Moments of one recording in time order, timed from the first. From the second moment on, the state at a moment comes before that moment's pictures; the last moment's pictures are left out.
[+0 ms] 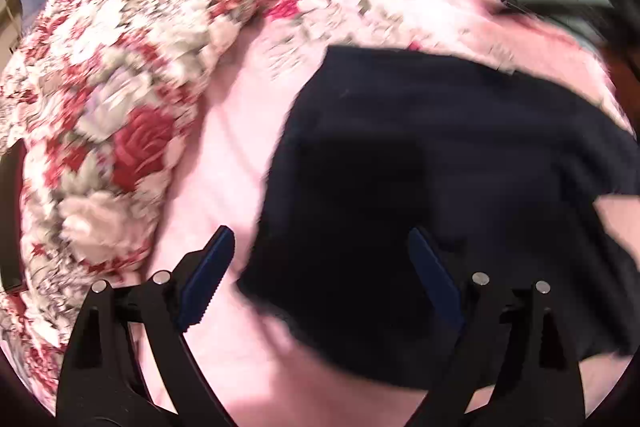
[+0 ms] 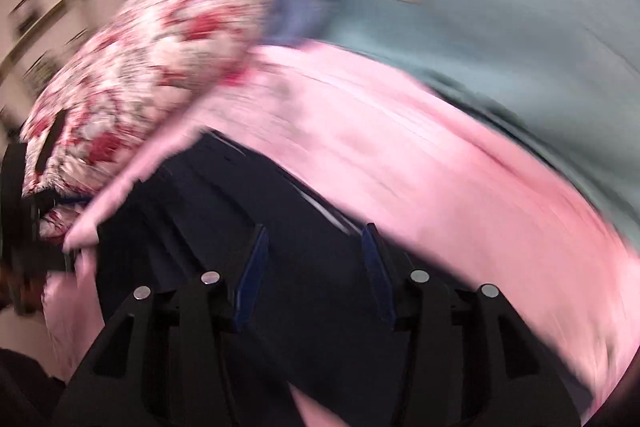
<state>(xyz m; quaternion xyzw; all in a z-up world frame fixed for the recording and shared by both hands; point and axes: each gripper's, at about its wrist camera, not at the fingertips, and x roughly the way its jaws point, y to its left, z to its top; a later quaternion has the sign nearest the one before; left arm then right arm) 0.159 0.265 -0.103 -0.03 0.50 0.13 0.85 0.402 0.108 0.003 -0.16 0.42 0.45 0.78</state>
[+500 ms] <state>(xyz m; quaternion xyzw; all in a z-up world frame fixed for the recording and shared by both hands) 0.119 0.338 -0.133 -0.05 0.52 0.10 0.84 0.414 0.289 -0.045 -0.32 0.45 0.45 0.70</state>
